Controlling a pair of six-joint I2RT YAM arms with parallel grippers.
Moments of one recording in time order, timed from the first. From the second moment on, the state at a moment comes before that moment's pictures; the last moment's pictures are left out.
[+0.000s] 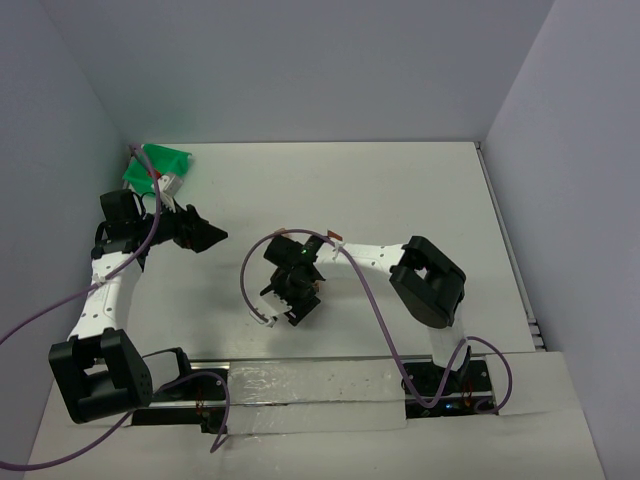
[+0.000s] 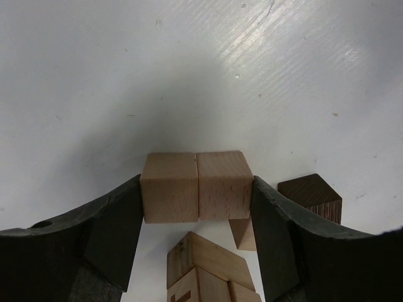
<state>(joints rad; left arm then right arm) 0.20 1.19 0.85 -0.31 1.04 0.11 1.01 1.95 1.36 -0.74 -0.39 -1.37</state>
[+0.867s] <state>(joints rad) 0.20 1.19 0.85 -0.31 1.04 0.11 0.91 1.79 1.52 -0.80 -0.44 -0.79</state>
